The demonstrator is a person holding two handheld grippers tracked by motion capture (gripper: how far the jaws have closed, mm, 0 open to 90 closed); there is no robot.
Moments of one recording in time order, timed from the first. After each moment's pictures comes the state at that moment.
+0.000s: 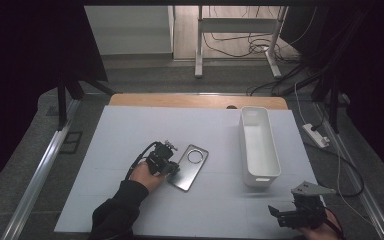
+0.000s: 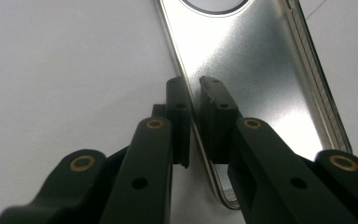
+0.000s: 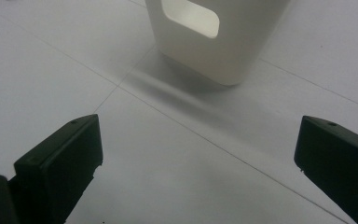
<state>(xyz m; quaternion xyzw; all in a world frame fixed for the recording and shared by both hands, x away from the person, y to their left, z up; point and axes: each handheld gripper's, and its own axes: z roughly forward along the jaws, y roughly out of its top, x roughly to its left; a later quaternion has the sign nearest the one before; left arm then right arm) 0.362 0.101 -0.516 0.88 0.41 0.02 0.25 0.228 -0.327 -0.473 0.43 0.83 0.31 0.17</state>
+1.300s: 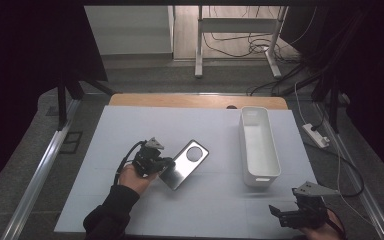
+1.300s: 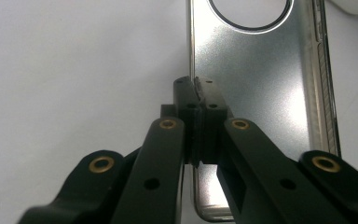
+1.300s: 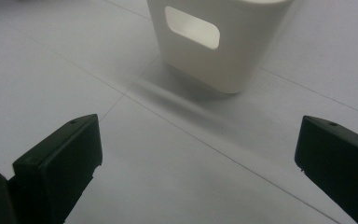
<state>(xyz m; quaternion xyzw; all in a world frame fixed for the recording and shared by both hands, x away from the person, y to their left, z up) 0.329 0.132 -0.486 0.85 0.39 0.07 0.35 0.226 -0.330 -0.470 0.43 0.82 0.34 0.17</state>
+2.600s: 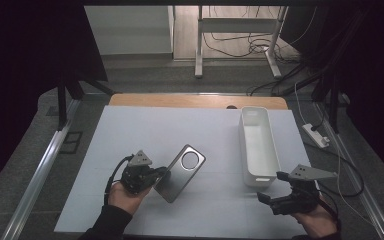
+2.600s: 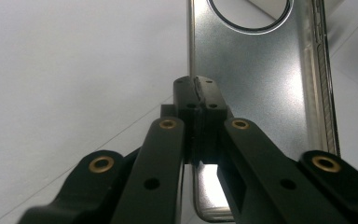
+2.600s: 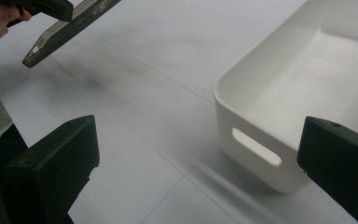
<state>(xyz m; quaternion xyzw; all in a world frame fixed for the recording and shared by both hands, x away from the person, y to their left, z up) 0.269 0.146 -0.475 0.81 0.40 0.10 0.42 0.247 -0.296 -0.426 0.36 0.81 0.43 0.13</state>
